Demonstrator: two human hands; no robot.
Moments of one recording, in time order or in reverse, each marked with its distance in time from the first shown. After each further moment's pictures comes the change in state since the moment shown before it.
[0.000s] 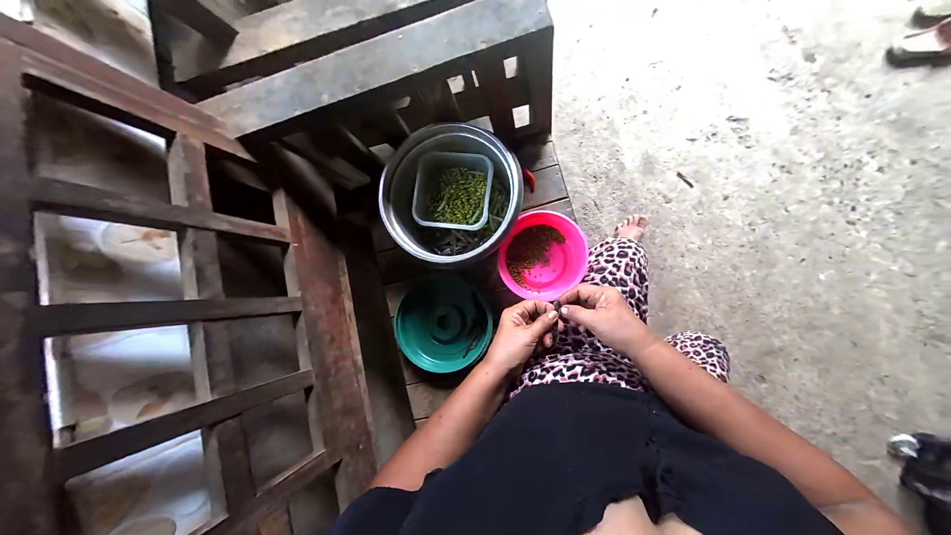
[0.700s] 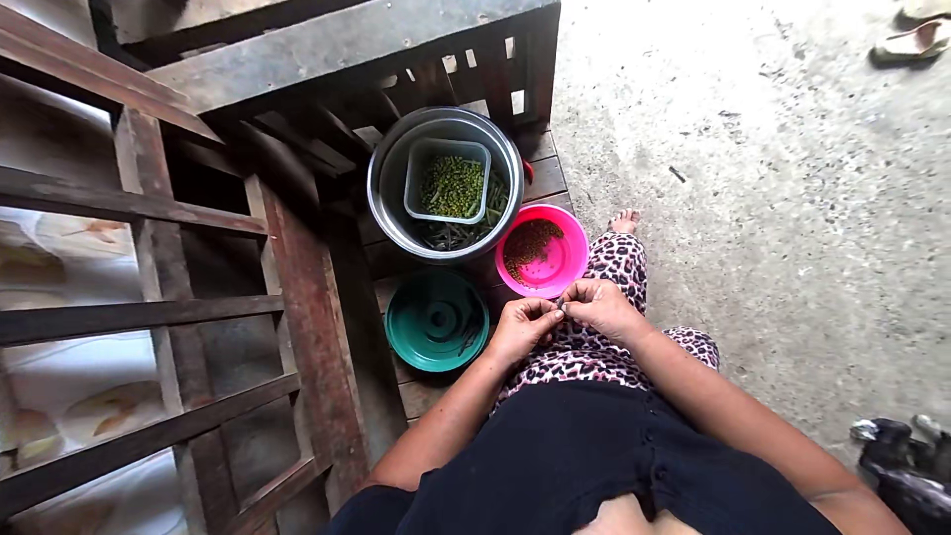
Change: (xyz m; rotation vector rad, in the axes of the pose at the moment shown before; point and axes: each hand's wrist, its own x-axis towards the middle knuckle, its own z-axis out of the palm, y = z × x) left_hand 0.013 -0.005 -0.010 0.131 -0.030 0.017; right_hand 0.018 0.004 0.001 -0.019 0.008 0.150
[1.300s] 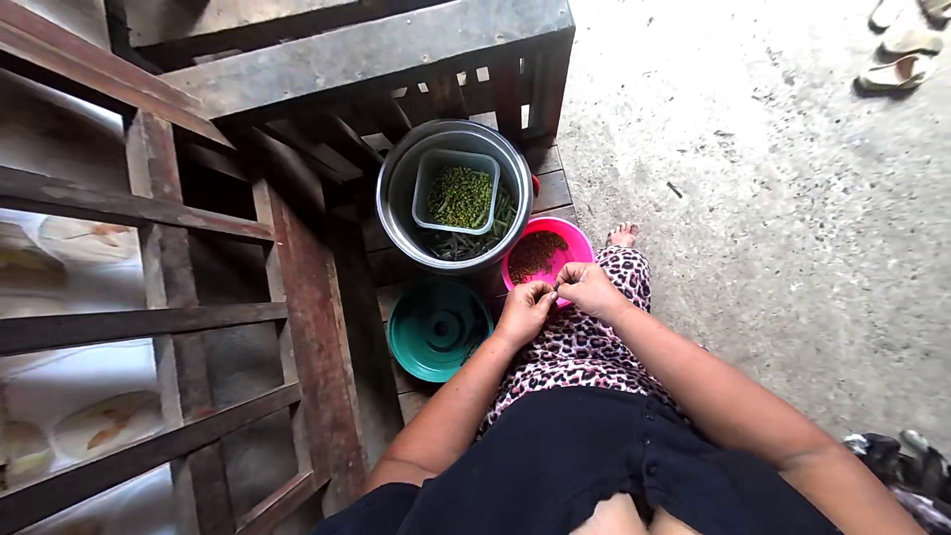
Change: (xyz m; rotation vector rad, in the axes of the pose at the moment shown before) left_hand 0.050 -0.005 -0.019 0.396 0.035 0.175; right_hand 0.057 -0.011 0.003 -0.287 0.073 -0.073
